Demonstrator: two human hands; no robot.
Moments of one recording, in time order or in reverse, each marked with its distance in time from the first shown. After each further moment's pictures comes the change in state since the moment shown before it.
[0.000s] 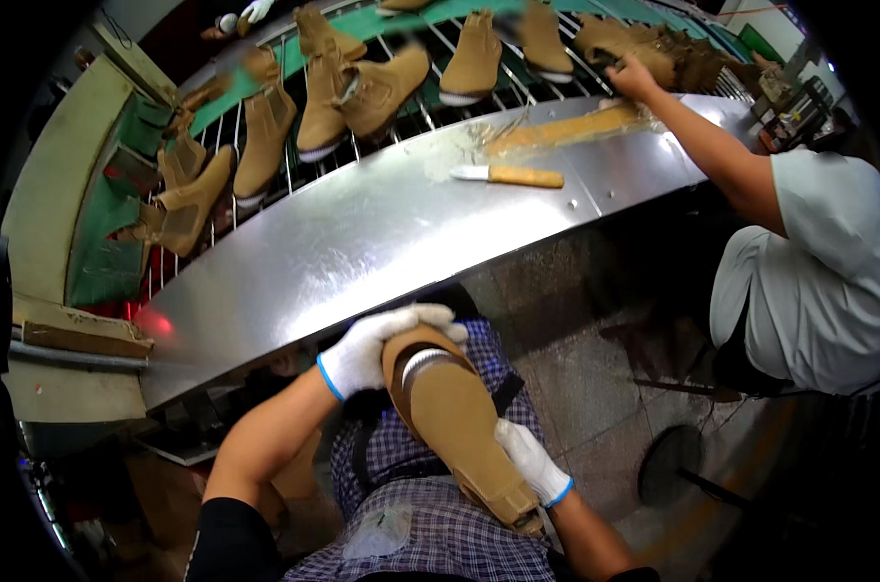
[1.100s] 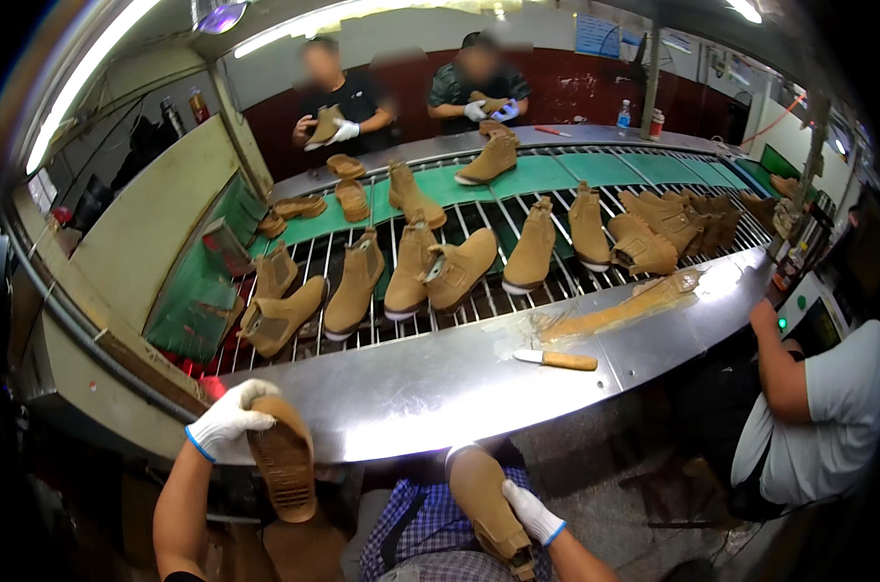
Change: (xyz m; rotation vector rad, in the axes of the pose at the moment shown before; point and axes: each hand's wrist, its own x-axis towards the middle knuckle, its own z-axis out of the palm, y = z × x) left_hand -0.280 0.186 0.026 0.965 0.801 0.319; right_hand 0.126 -0.053 -0.040 -0.090 -0.056 -0.029
